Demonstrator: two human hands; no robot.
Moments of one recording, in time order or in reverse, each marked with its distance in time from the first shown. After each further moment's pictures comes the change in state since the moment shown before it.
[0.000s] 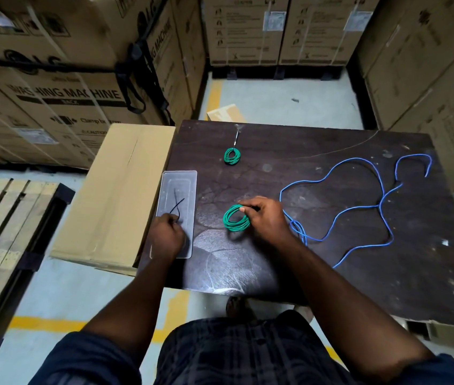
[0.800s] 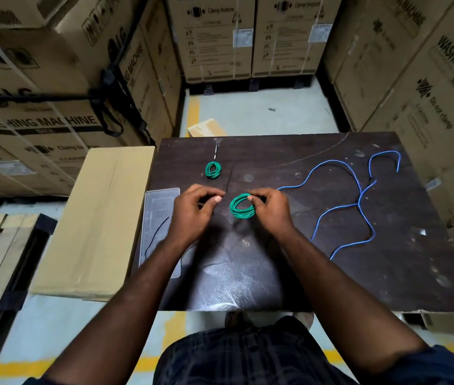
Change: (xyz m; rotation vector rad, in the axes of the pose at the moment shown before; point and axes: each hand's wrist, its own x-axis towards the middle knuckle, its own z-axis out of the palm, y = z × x) left_hand -0.014 0.161 -0.033 -0.384 -0.224 0.598; right_hand 0.023 0.004 -0.045 -0.074 0.300 0.108
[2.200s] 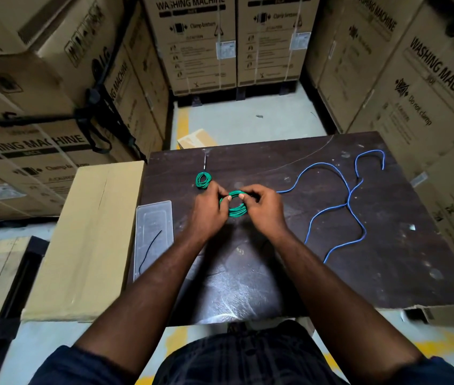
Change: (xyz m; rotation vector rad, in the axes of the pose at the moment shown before) left_hand 0.035 0.010 0.051 0.265 -0.069 -0.015; right_hand 0.006 -0.014 -0.010 0.206 0.076 -0.019
